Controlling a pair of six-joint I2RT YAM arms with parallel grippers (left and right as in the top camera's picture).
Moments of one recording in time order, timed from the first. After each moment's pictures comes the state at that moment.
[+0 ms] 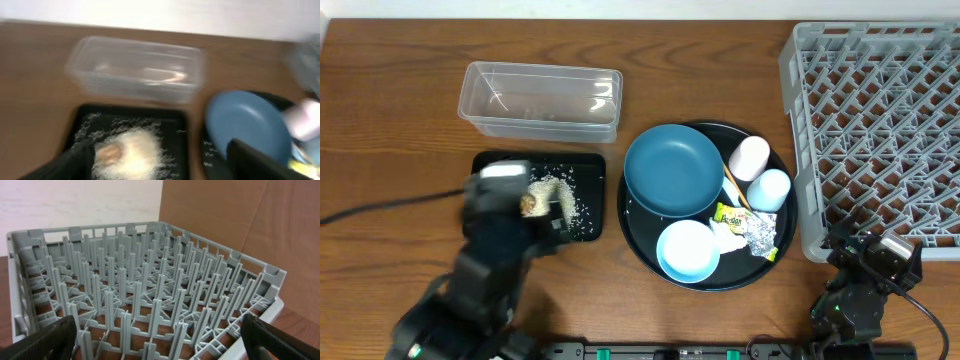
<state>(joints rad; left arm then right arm) -0.51 0.65 0.97 -0.89 -0.47 -0.41 0.10 0.02 0.01 -0.05 0.76 -0.06</state>
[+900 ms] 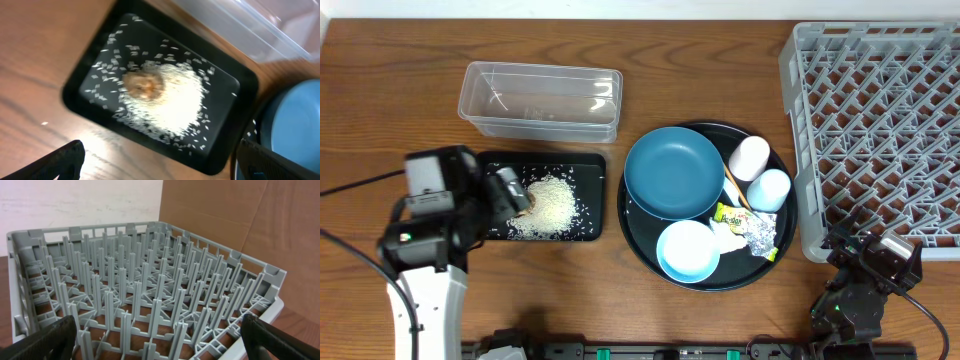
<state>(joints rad) 0.19 1.04 0.99 -1.01 0.09 -0.38 0.10 0.02 0.01 -0.05 0.76 -0.06</state>
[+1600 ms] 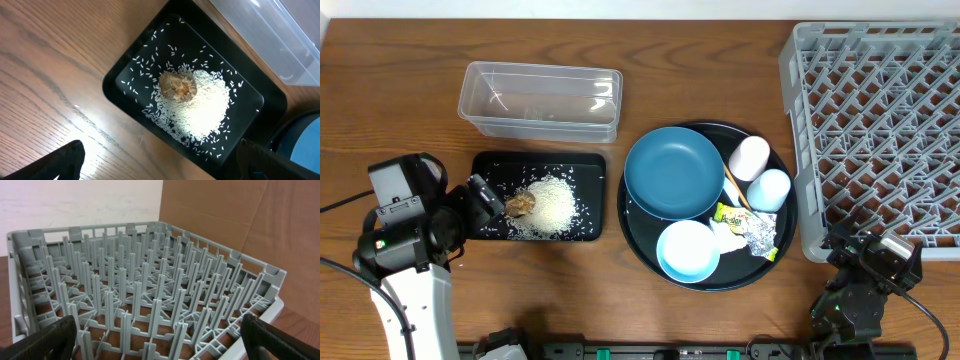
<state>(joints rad) 0.35 1.05 1.00 -1.06 0.09 -0.37 0.10 0.02 0.01 -0.05 0.76 -0.06</state>
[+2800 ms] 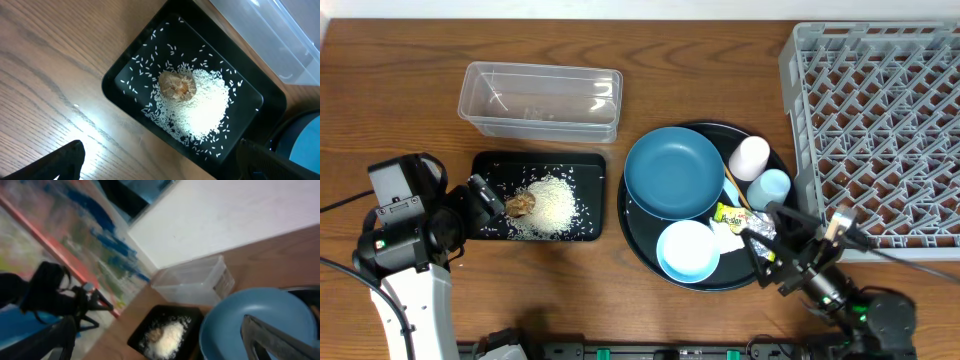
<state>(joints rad) 0.35 1.05 1.00 -1.06 0.10 -0.37 0.10 0.19 0.27 0.01 -0.66 0.76</state>
